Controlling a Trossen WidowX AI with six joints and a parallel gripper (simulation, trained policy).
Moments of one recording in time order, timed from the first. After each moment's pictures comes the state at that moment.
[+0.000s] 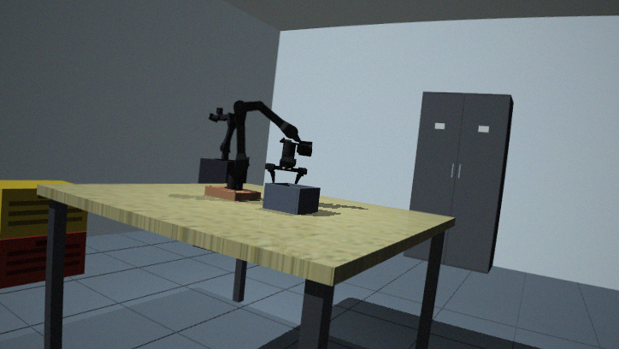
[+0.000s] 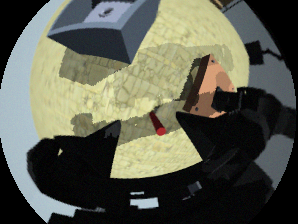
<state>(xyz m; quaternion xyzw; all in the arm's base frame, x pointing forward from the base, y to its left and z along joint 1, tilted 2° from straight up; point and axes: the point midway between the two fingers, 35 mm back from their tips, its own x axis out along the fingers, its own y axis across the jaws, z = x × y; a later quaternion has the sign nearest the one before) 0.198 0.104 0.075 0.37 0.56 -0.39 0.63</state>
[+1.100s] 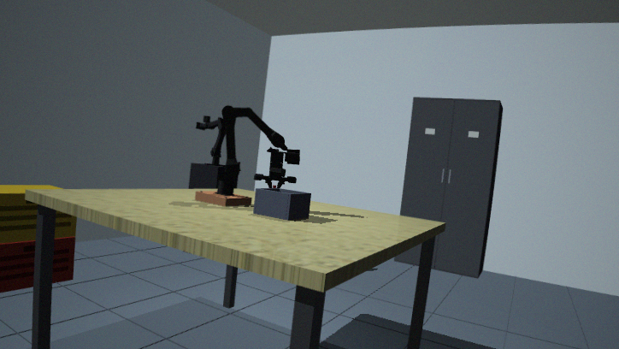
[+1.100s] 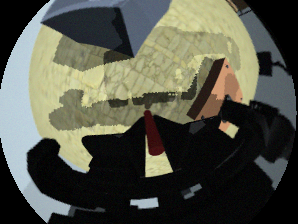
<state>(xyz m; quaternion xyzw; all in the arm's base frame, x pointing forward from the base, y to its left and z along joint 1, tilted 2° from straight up) 0.197 0.099 0.055 0.37 0.58 -0.34 0.64</state>
